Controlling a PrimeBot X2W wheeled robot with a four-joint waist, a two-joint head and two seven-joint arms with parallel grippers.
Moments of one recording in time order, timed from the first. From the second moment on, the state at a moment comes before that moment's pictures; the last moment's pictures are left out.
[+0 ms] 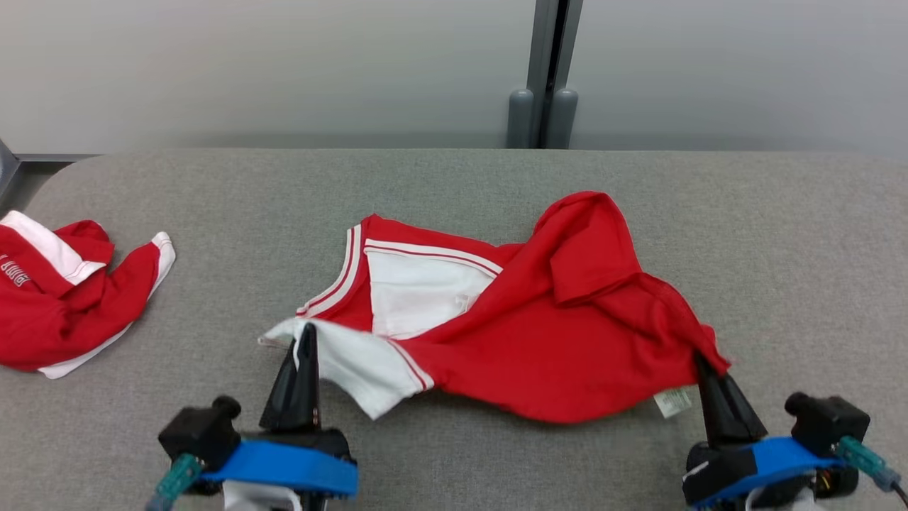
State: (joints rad) left arm -0.02 0.05 -0.21 0.22 -0.46 -0.11 -0.26; right arm -0.06 -0.09 0.04 0.35 0.35 0.13 -0.24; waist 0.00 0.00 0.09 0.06
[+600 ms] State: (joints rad) left arm -0.99 0.20 -0.22 0.39 -0.51 -0.13 -0.08; right arm -0.94 -0.13 0.03 0.47 0.51 0.13 -0.02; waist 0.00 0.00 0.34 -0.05
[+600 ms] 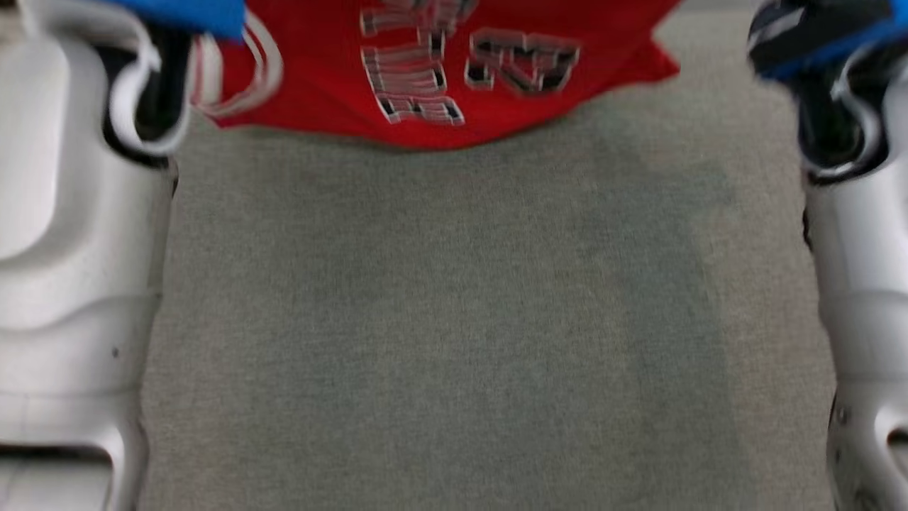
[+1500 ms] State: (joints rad) left arm -1.70 0.22 -0.54 0.84 -0.71 -0.13 -0.22; right arm -1.54 -0.20 0.14 0.91 0.58 0.13 -0.14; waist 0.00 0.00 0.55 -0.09
